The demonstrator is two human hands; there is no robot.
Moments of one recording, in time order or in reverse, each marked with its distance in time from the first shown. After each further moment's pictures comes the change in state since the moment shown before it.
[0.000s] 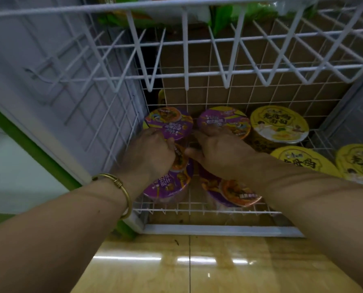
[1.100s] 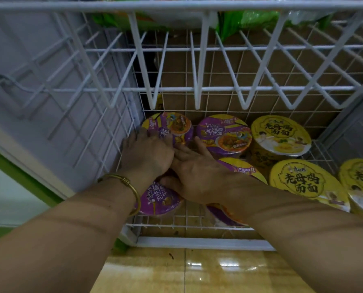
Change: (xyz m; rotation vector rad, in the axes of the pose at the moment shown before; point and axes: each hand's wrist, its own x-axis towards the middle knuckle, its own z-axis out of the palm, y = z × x) left_hand 0.047 -0.018 0.035 0.124 0.035 -0.120; right_hand 0.021 -0.028 0.026 0.032 -0.080 -0.258
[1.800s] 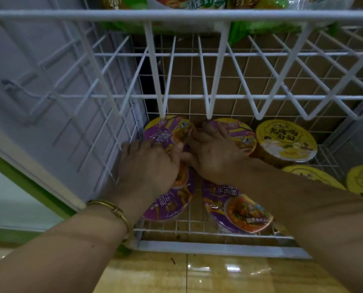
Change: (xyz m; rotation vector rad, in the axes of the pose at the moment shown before) left_hand -0.034 -0.001 -0.024 0.181 -0.033 0.125; right_hand 0.010 0.039 -0.020 -0.112 0.085 0.184
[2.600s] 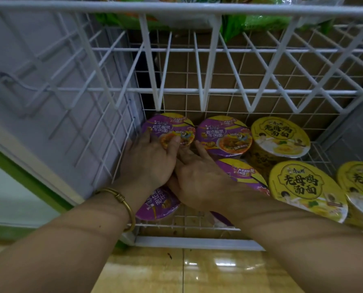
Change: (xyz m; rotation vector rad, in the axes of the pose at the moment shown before) left_hand 0.013 0.004 0.014 -0.185 -0.082 -0.035; right_hand -0.026 -0.045 0.024 0.131 0.066 -0.127
